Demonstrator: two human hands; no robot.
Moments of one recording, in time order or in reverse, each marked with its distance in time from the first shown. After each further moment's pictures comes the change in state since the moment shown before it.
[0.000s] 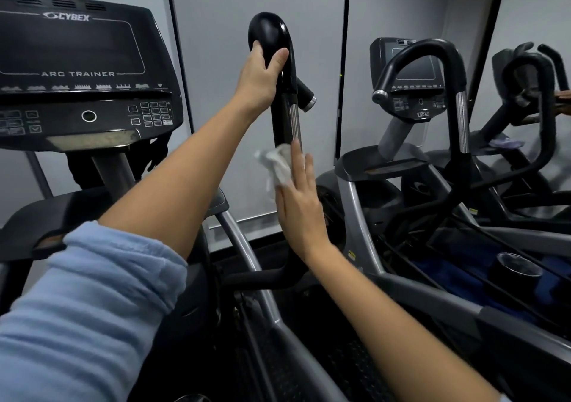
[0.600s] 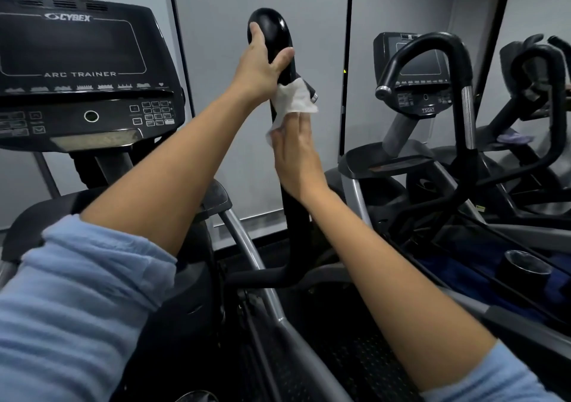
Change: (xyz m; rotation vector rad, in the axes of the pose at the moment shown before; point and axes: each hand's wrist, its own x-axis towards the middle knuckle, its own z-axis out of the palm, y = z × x) left_hand 0.004 0.013 -0.002 0.267 -0.030 -0.041; right_hand 0.078 -0.008 -0.018 0.172 -0.097 0.154
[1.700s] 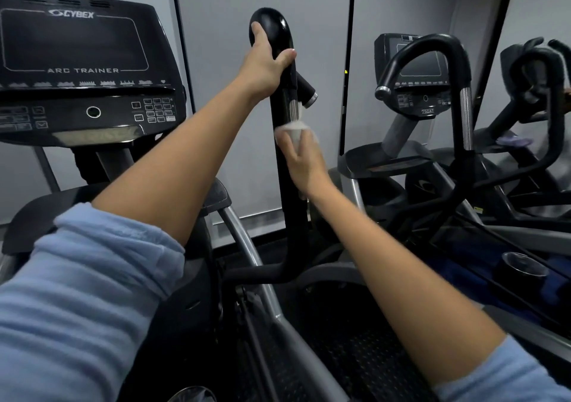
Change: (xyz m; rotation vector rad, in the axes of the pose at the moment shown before) left_hand 0.004 0.001 0.002 -0.093 -0.043 -0.055; right_hand -0.009 0.002 -0.013 0.276 -0.063 0.348
